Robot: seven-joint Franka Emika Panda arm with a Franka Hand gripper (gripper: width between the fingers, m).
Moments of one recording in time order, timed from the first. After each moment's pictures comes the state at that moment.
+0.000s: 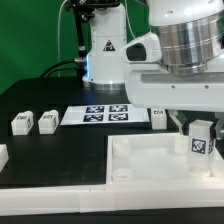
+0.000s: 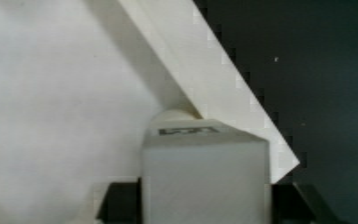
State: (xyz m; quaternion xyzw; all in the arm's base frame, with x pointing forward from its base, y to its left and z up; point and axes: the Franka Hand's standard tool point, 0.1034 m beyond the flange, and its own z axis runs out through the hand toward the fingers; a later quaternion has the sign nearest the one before) arm 0.623 0.117 0.085 -0.94 0.34 0.05 0.08
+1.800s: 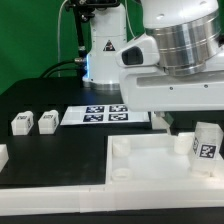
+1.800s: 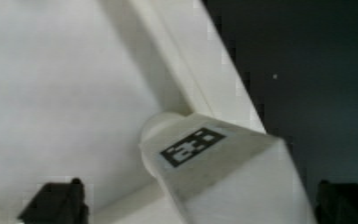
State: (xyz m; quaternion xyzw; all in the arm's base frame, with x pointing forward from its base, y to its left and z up) arm 0.624 0.113 0.082 -0.98 0.17 0.05 0.10
